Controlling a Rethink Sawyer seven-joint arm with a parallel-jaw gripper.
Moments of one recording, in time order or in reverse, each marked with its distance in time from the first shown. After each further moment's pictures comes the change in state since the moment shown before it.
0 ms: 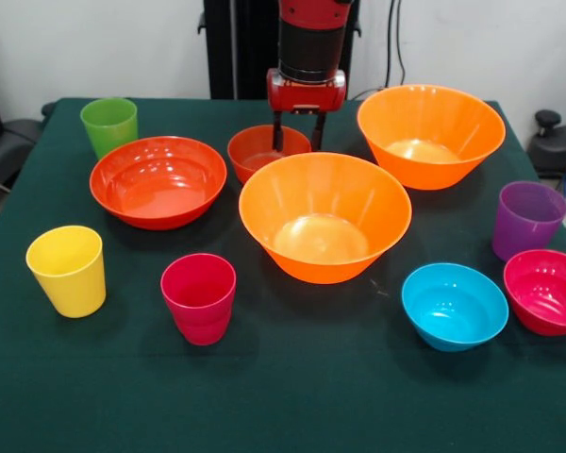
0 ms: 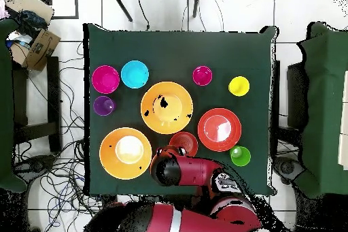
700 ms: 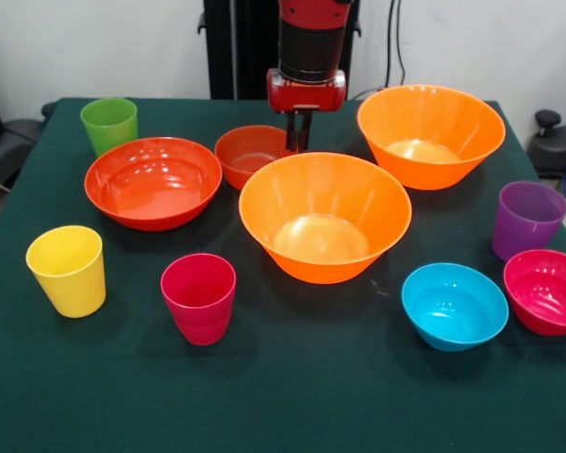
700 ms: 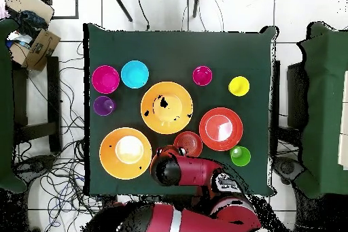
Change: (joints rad) arm 0.000 0.000 0.000 0.000 0.000 0.000 0.000
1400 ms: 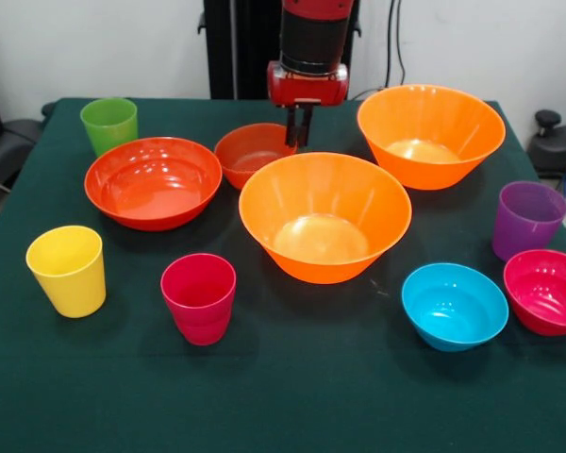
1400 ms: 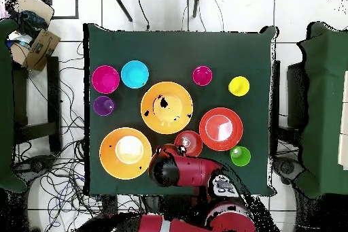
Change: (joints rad) arm 0.027 -0.048 -0.017 0.004 0.000 0.004 0.000
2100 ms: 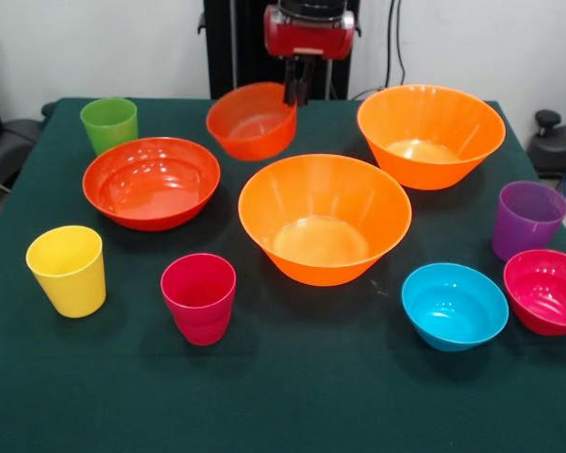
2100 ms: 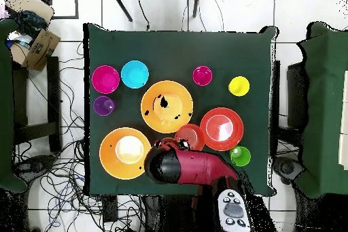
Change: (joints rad) arm -0.007 -0.240 0.031 0.003 0.032 0.274 0.000
